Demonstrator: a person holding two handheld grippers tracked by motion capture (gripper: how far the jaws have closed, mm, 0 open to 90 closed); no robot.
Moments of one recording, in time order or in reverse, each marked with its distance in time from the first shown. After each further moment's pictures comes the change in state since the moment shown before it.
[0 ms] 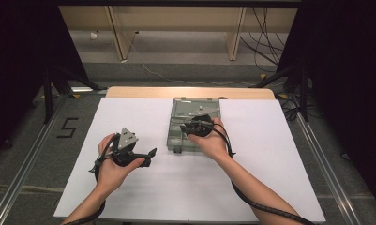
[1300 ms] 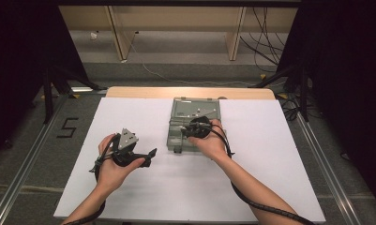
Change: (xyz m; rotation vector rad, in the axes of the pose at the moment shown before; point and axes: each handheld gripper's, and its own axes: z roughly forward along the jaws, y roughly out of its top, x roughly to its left) left arm 0.000 0.000 0.000 0.012 0.003 0.016; right arm -0.003 -0.008 0.011 0.073 -0.017 -0.020
